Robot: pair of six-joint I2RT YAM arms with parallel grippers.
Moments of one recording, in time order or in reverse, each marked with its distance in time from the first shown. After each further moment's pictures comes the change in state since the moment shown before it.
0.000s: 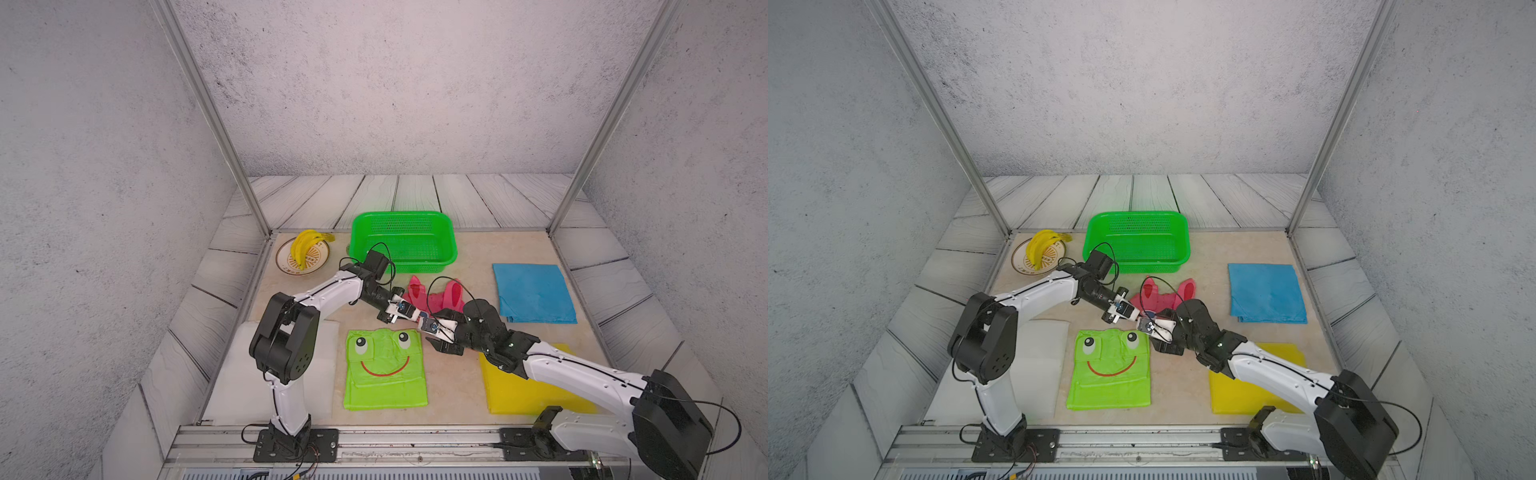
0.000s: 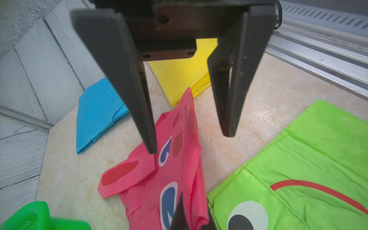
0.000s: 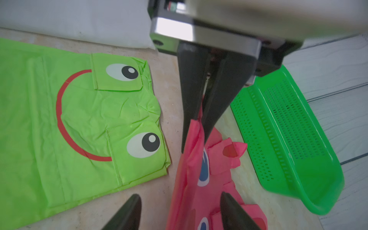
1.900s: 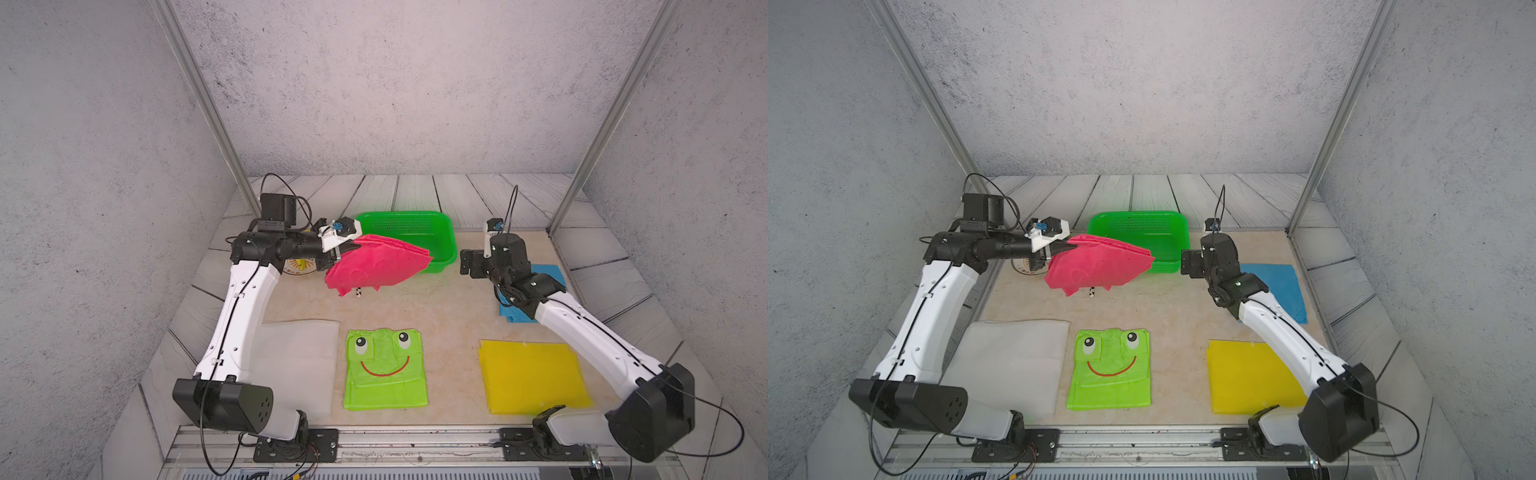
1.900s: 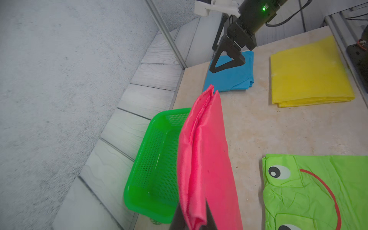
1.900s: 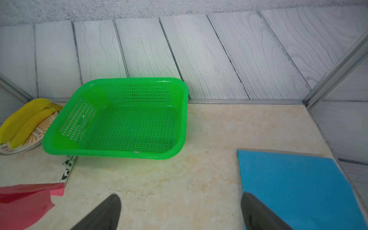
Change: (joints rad) left arm 0.417 -0.395 0.415 -0.285 -0.126 -0.547; right arm -0.304 0.211 0.599 -0.317 0.405 0.947
